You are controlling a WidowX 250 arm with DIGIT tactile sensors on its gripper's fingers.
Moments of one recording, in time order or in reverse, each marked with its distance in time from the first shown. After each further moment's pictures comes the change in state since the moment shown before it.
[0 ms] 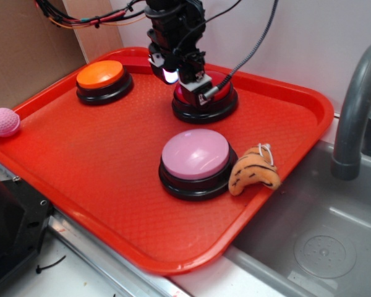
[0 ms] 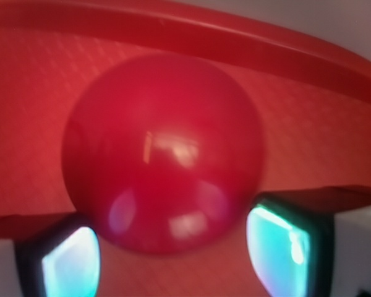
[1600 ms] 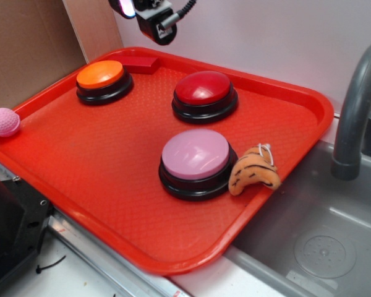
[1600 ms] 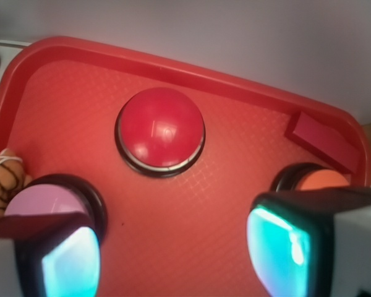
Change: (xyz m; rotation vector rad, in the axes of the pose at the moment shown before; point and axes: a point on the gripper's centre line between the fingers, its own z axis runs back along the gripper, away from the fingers) arm -0.023 -0.006 0.101 0.024 -0.040 -0.023
